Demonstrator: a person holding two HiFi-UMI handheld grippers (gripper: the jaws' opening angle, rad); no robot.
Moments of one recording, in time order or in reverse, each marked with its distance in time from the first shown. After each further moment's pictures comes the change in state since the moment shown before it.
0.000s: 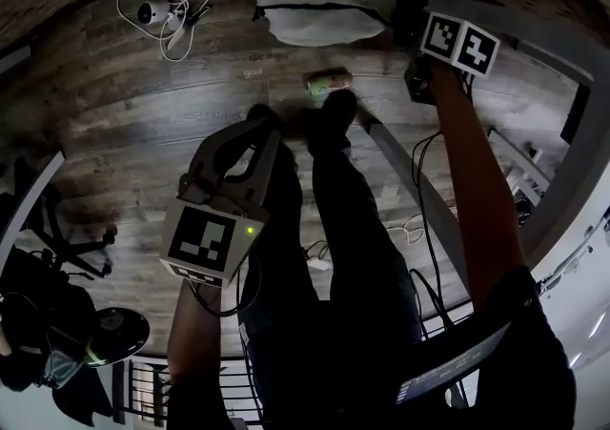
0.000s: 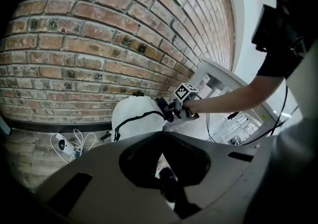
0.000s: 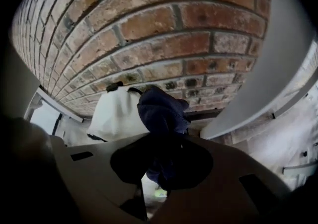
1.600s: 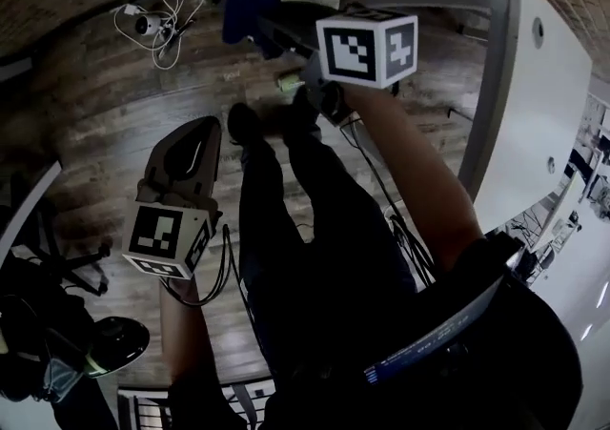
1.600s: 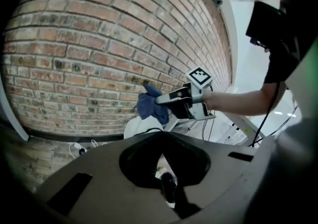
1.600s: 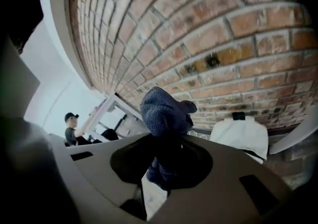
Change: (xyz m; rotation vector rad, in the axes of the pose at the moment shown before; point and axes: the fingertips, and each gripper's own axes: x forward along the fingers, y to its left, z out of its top) left arm -0.128 -0.010 0.034 0.017 -0.129 0.063; right arm -0.176 0.290 0.024 -0.172 -0.079 0.631
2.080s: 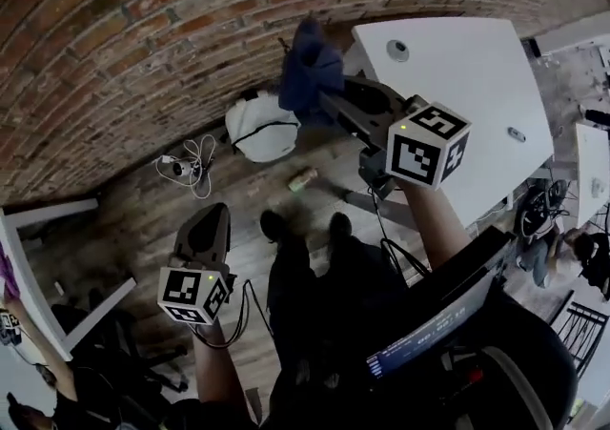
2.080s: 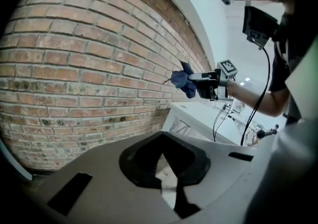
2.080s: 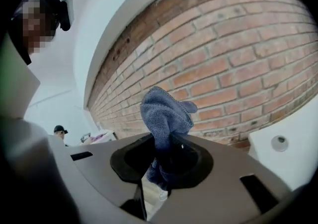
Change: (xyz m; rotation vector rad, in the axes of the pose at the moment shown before) left arm -0.078 -0.104 0.131 0.206 -0.099 -0.083; right arm -0.332 0.092 0.134 -0.168 -0.522 -0.183
